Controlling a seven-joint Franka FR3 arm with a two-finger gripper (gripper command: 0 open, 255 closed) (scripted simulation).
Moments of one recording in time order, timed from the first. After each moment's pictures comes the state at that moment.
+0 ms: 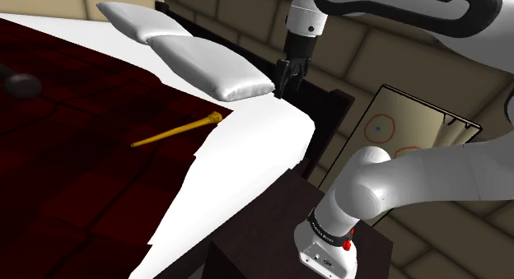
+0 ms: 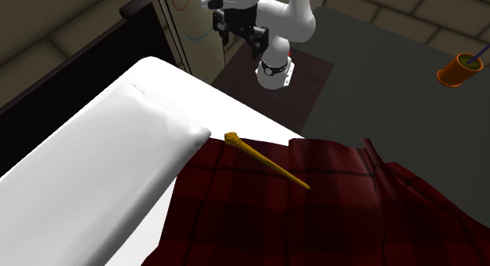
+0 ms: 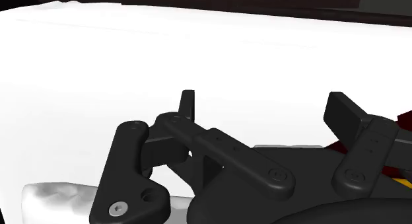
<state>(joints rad) 0.01 -0.77 0.02 -2.34 -0.04 1.51 0.03</state>
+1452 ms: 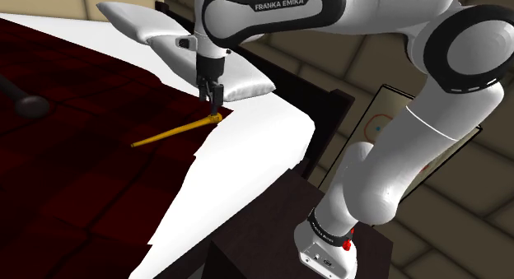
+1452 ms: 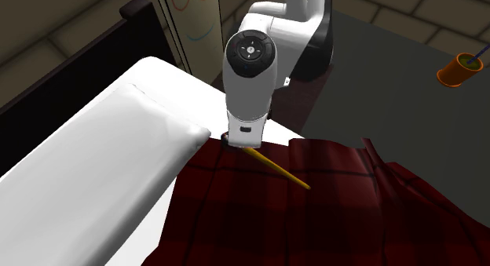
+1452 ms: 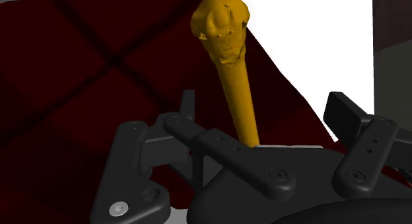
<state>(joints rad) 0.31 -0.16 -0.05 -2.12 -0.04 1.90 -0.94</state>
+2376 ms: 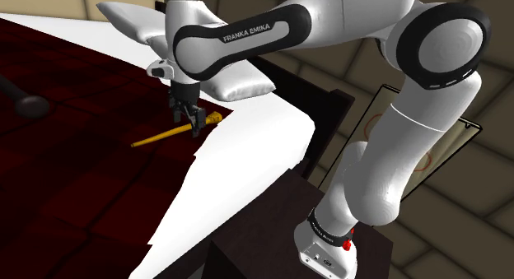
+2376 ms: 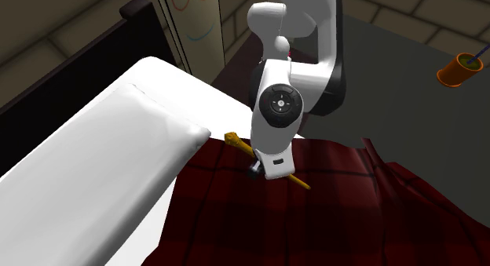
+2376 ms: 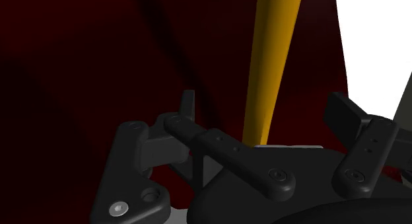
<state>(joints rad) 0.37 -0.01 0.00 -2.12 -0.01 2.05 -1.17</state>
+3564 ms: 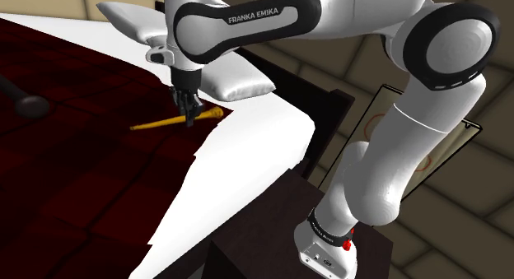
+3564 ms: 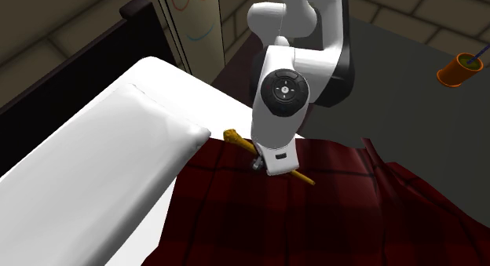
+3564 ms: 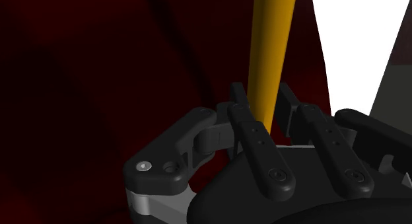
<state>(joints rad) 0.38 -0.04 0.00 -2.07 -0.01 1.96 -1.17</state>
